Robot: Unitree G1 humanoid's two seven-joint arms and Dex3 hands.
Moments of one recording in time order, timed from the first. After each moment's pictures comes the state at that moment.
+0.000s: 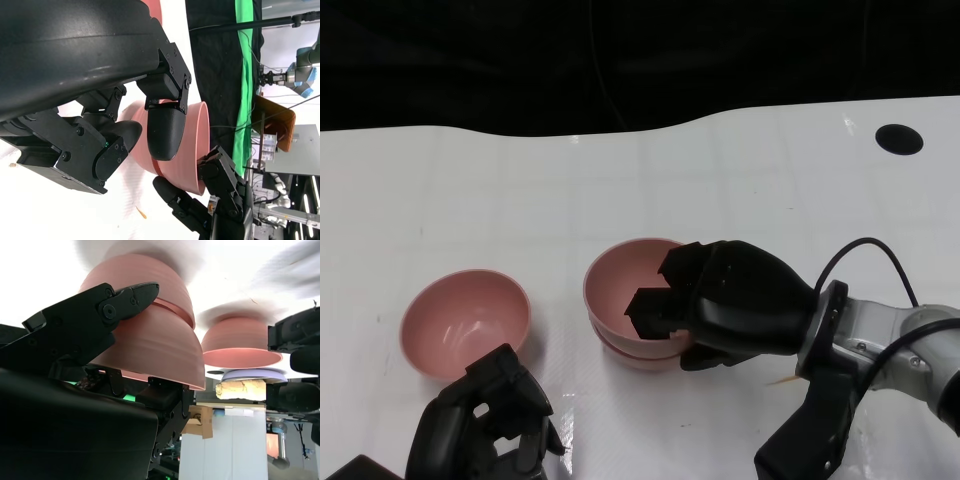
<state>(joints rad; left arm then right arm) 0.20 -0.05 0.02 0.18 -0.19 -0.40 -0.29 -0.73 -0.27 0.72 0.75 -1.06 -0.76 -0.54</state>
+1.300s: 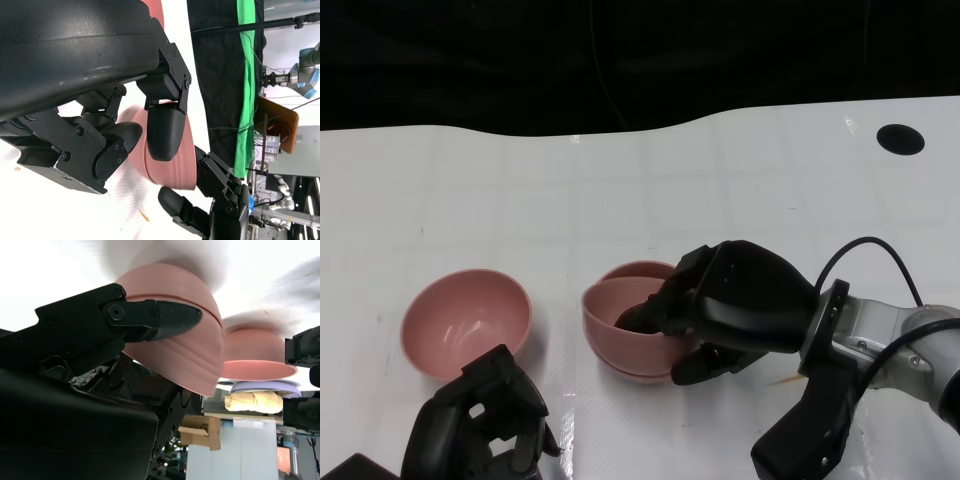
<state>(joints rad) 0.20 -0.04 0.02 0.18 -0.20 -0.39 -0.29 -0.73 -0.28 0.75 0.75 -1.02 -0.71 -0.49</state>
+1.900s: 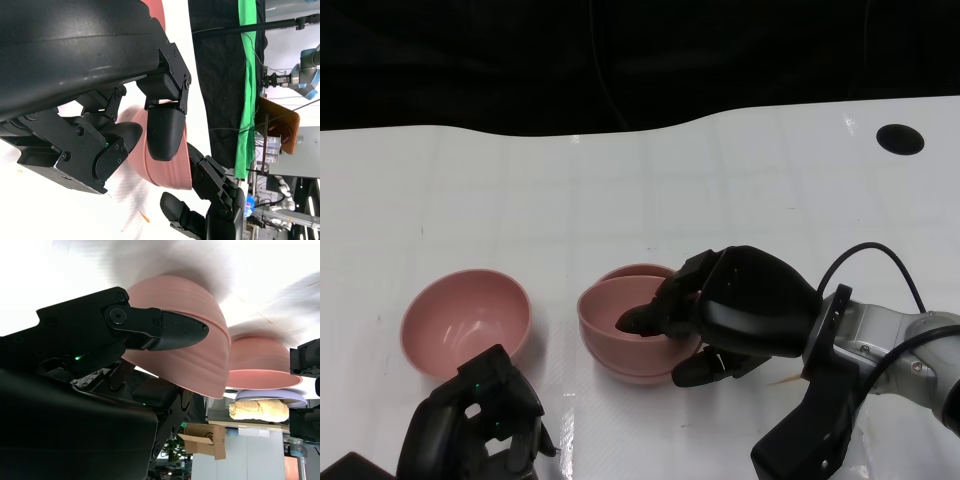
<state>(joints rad) 0.20 -0.03 0.02 0.18 -0.21 -0.39 -0.29 -0.71 -0.29 0.74 0.74 -1.01 -0.69 -0.47</state>
